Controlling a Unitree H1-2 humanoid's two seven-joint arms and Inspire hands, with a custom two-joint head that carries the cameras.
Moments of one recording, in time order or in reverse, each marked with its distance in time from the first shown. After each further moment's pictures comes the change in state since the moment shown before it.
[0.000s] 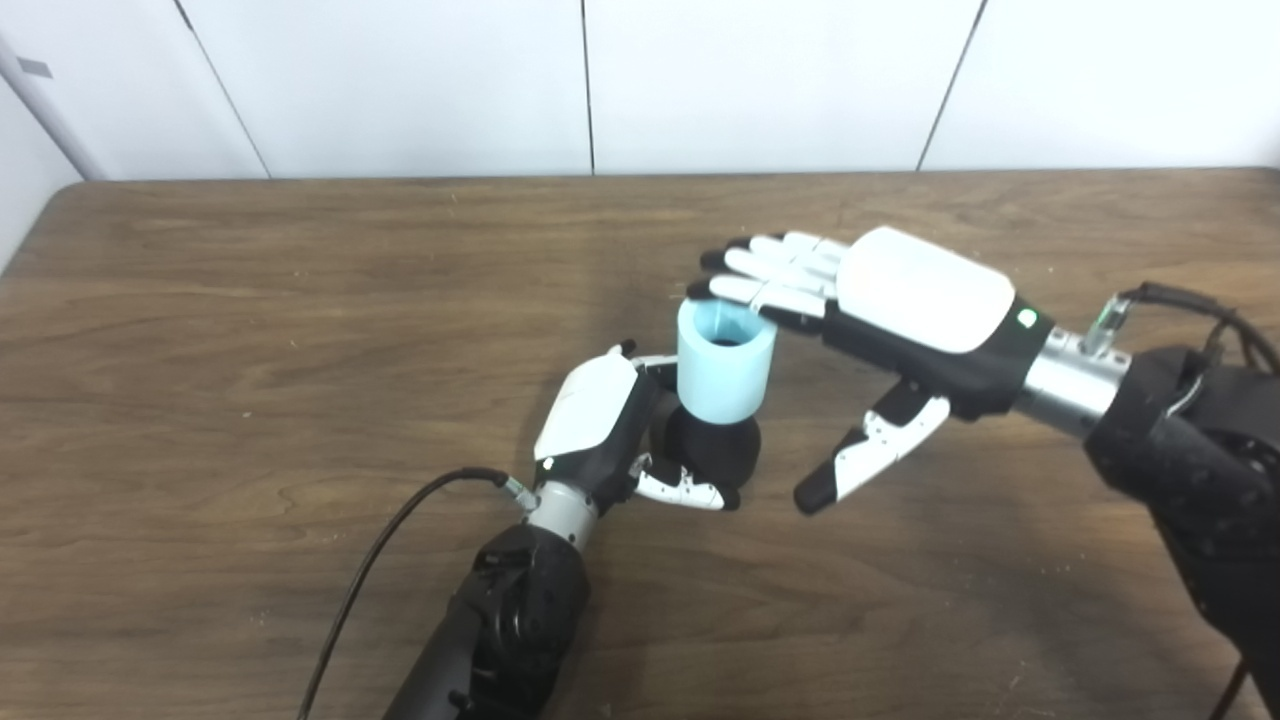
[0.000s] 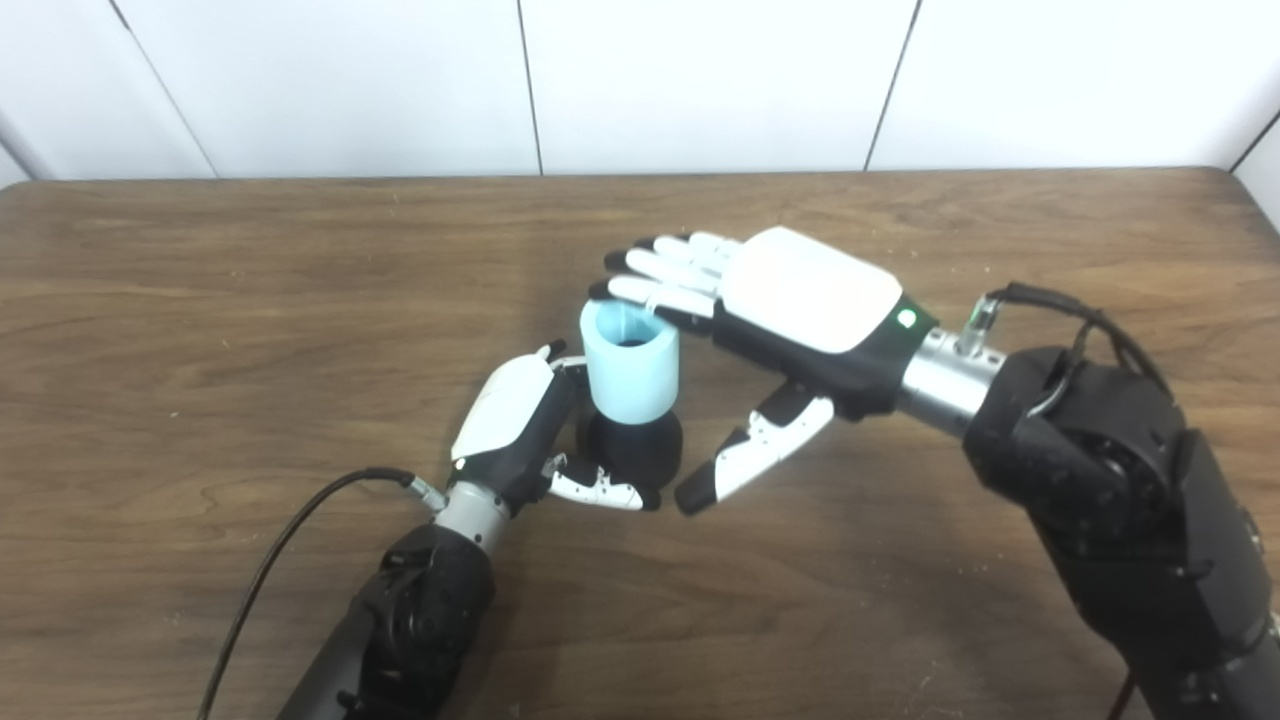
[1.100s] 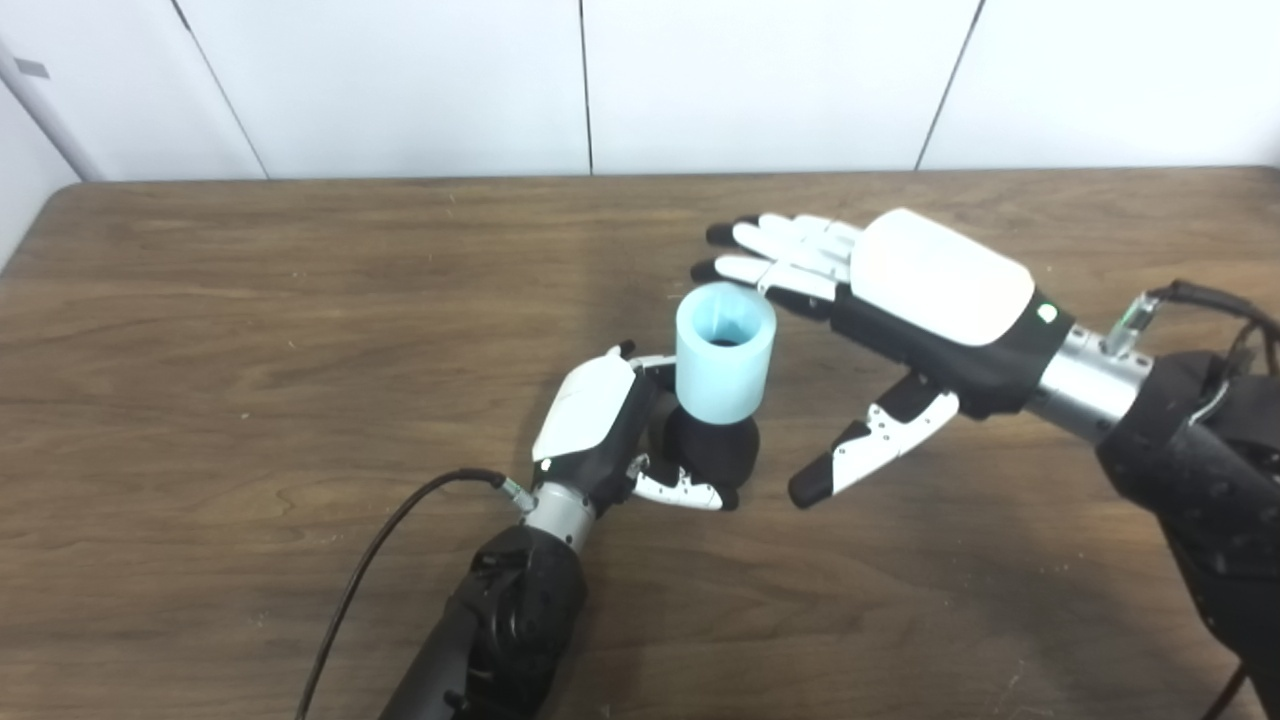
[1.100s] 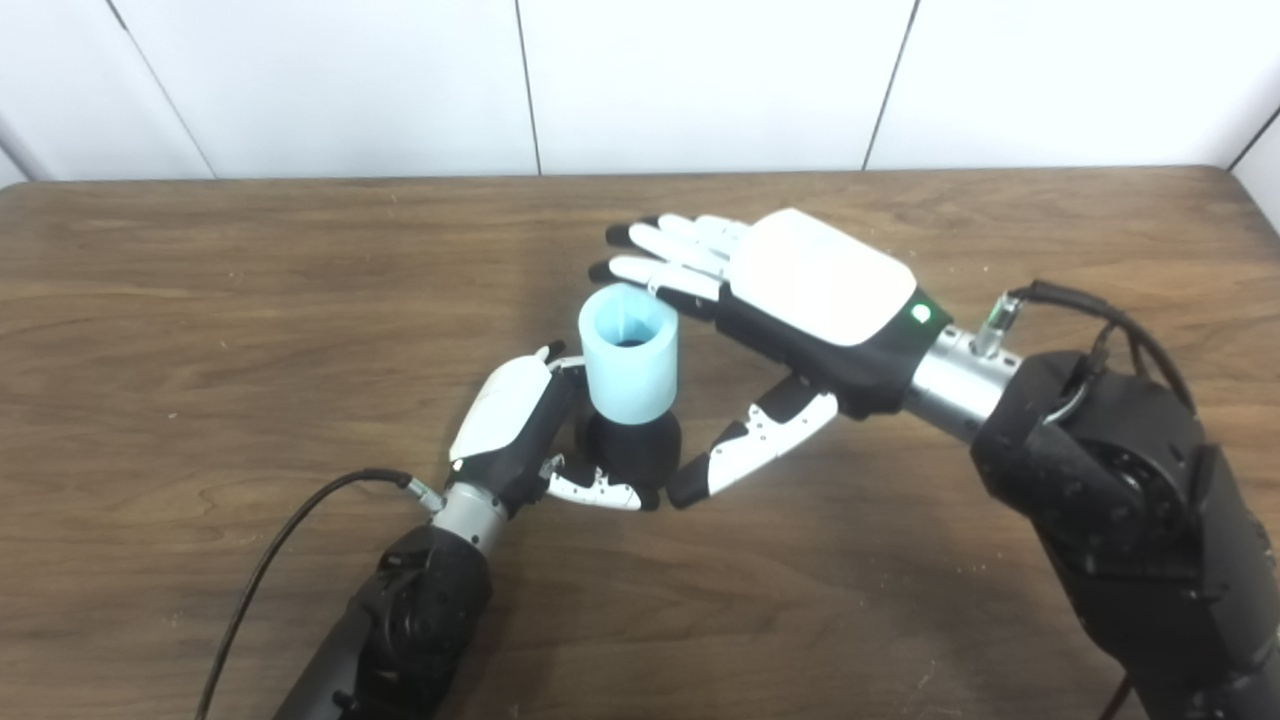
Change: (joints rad) left arm 0.000 0.012 -0.003 -0.001 -0.014 -0.002 0.008; right arm 0.045 0.013 0.016 -0.063 -0.019 0.050 -0.003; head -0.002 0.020
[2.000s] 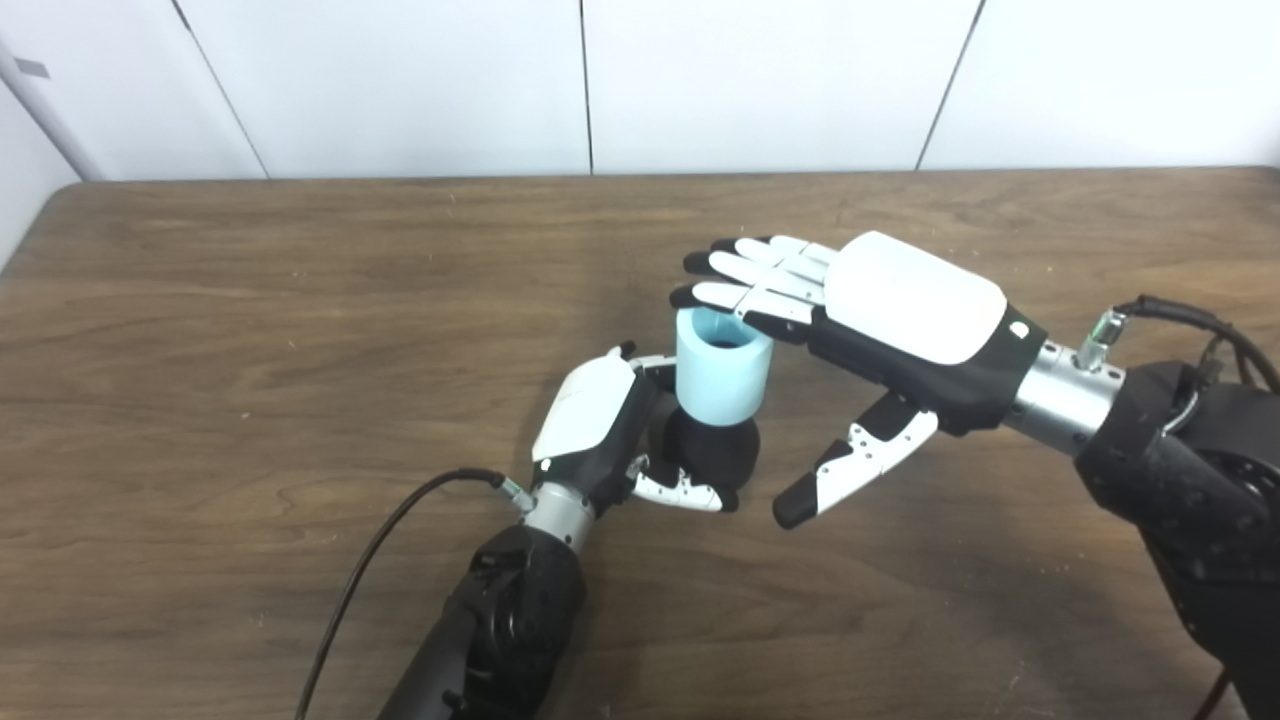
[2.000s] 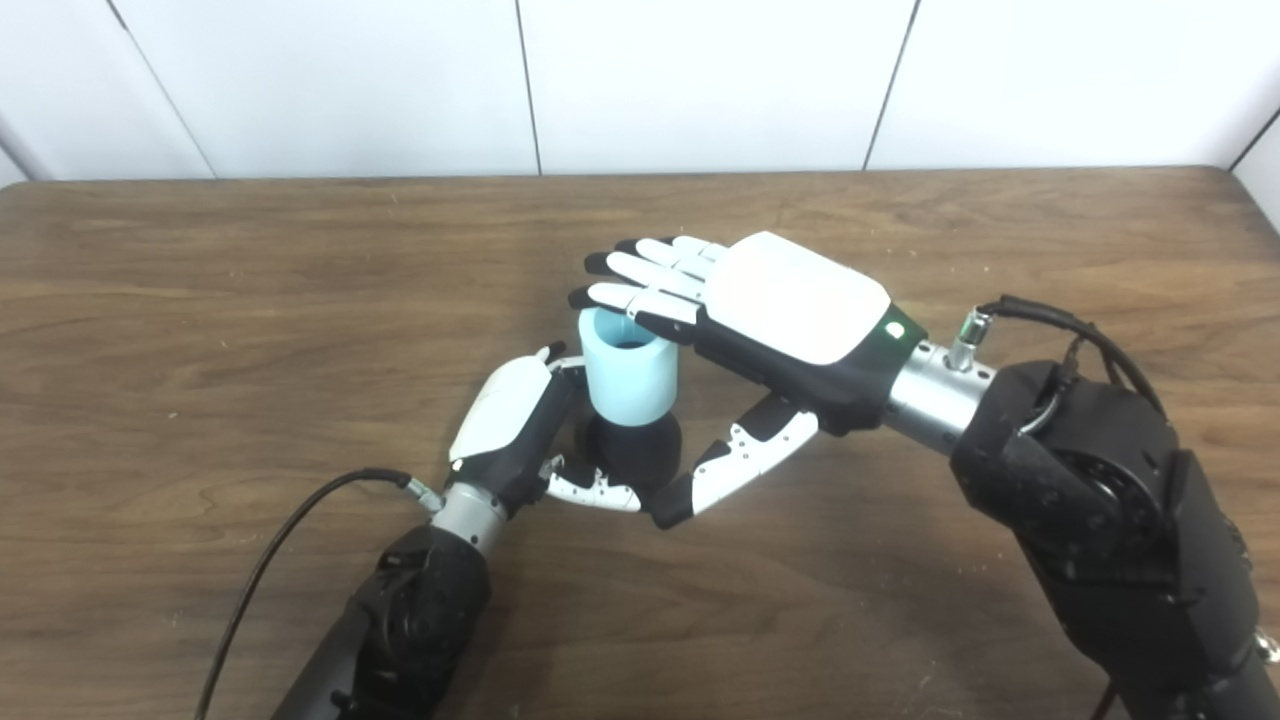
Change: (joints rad) left arm 0.000 0.002 -0.001 -0.002 -0.005 0.001 -0.004; right arm -0.008 0.016 0.020 -0.006 -0.014 -0.009 0.020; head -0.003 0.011
